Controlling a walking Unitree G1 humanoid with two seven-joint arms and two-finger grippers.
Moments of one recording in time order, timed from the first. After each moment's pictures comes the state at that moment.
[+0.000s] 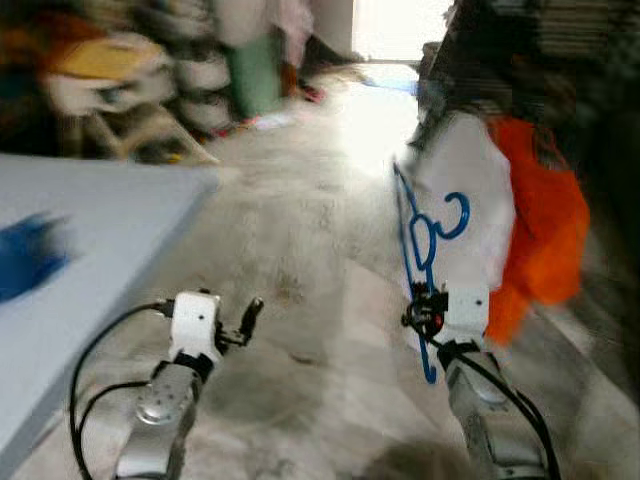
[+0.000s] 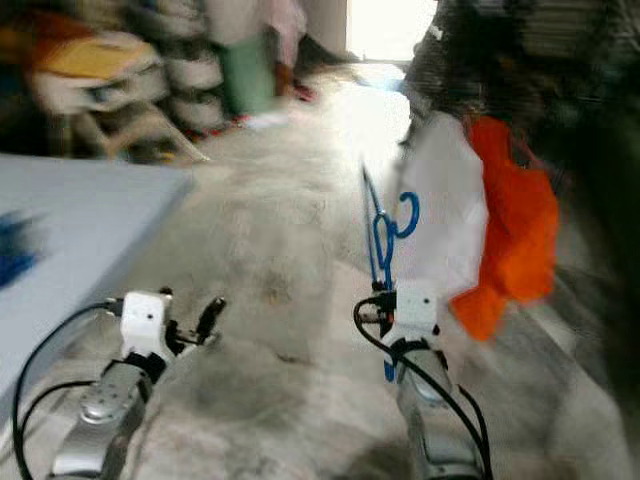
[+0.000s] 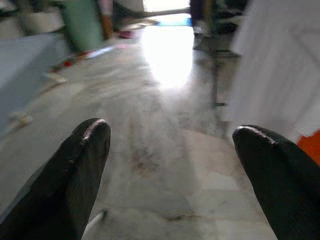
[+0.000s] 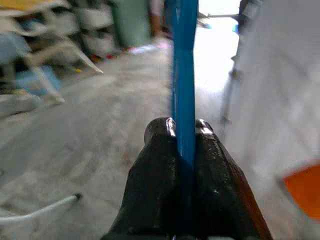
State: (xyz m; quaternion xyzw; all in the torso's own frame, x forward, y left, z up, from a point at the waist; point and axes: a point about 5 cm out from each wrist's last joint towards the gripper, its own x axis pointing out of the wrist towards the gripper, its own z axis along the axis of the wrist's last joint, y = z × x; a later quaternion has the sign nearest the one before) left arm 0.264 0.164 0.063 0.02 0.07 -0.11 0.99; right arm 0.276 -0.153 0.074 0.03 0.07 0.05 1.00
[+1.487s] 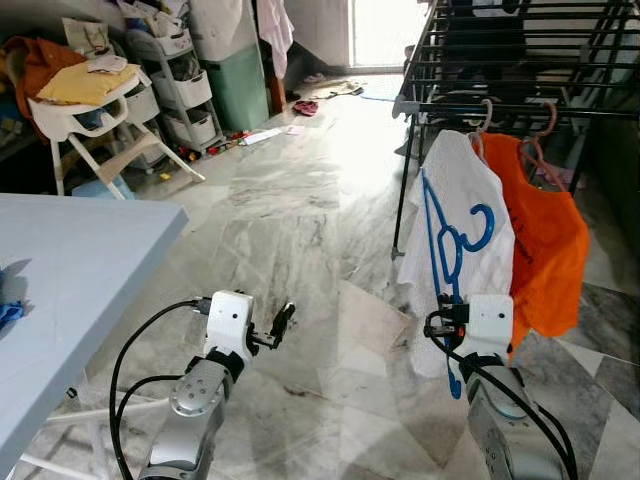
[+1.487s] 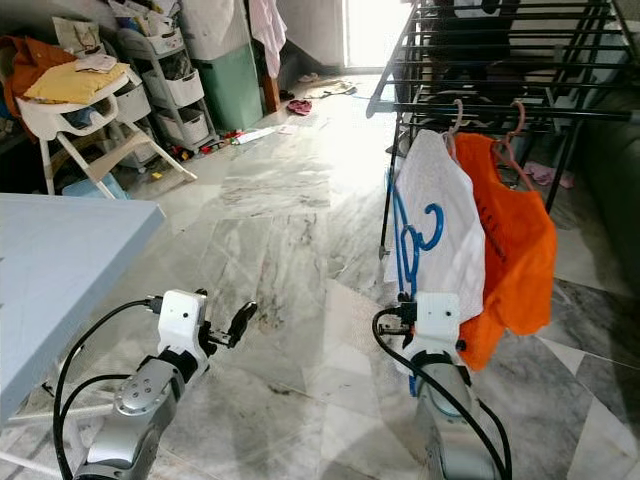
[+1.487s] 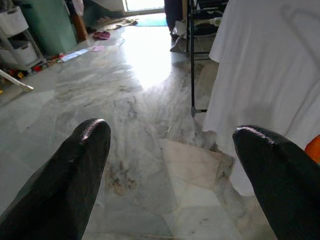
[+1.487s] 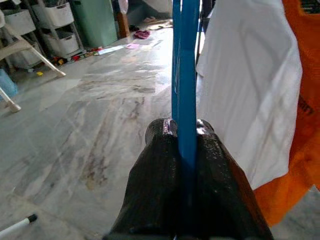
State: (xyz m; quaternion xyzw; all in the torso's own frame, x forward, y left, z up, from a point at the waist) left arm 0.271 0.132 0.055 0.01 0.09 -0.15 0.98; right arm 0.265 -0.171 0.070 0.00 0.09 0.00 1.00
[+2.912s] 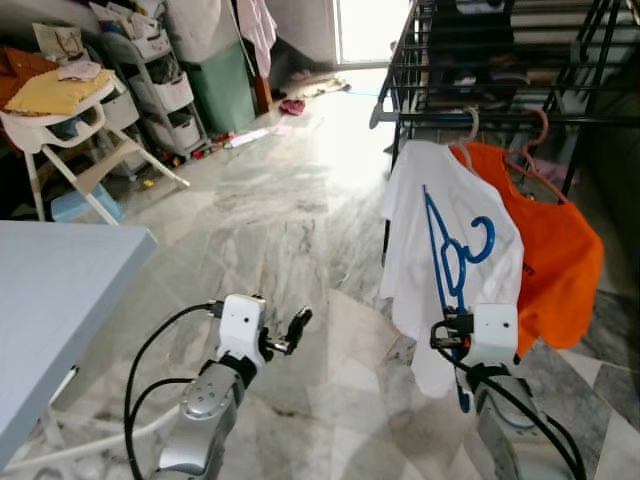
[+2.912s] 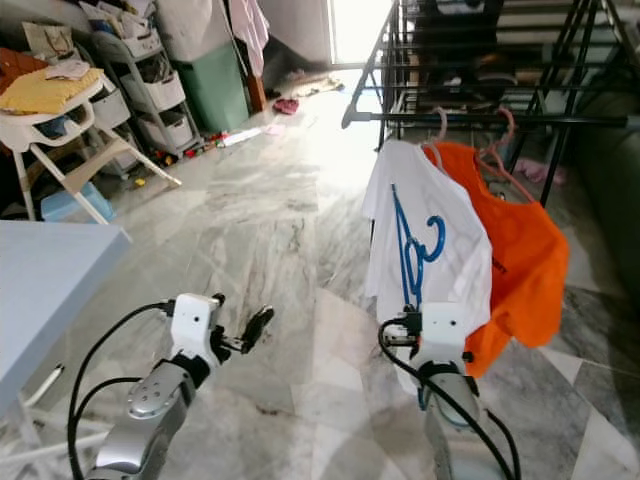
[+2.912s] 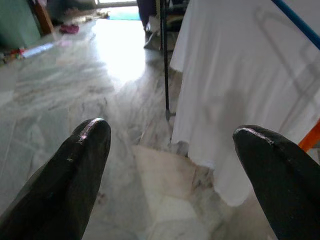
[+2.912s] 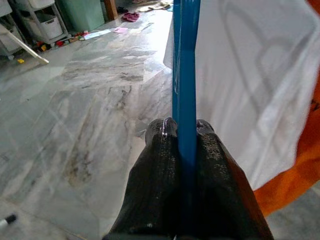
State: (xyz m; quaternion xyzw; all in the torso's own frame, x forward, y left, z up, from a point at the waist) left arm 0.264 0.122 0.051 -0.02 0.10 -0.19 0.98; right arm 0.255 -0.173 0.059 0.00 0.12 0.00 0.99
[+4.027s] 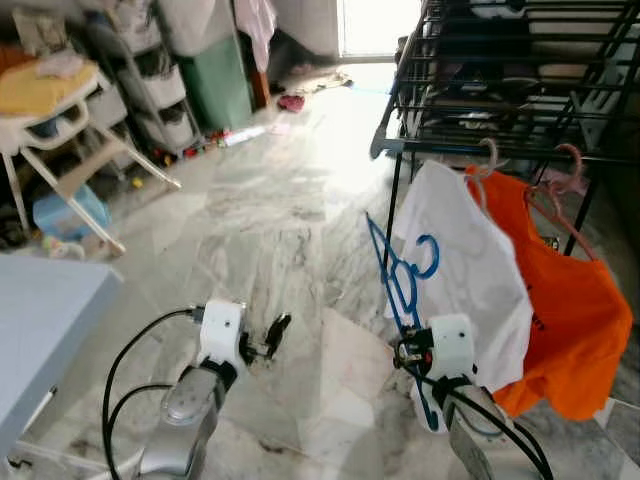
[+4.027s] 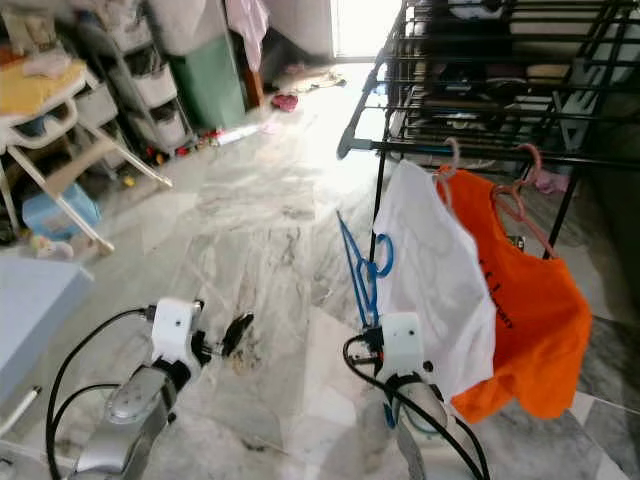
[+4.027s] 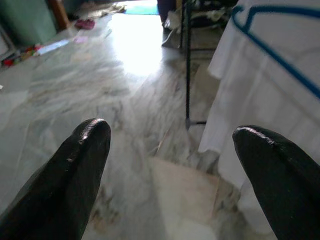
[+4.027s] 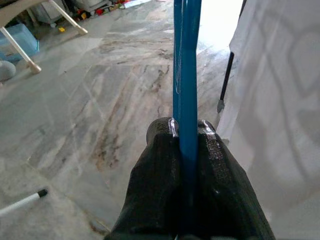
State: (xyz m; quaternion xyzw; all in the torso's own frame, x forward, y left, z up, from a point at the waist) left arm 0.265 0.132 0.050 -0.01 0.10 -0.17 0.98; right arm 0.246 -0.147 0.043 -0.01 0.17 0.08 0.98
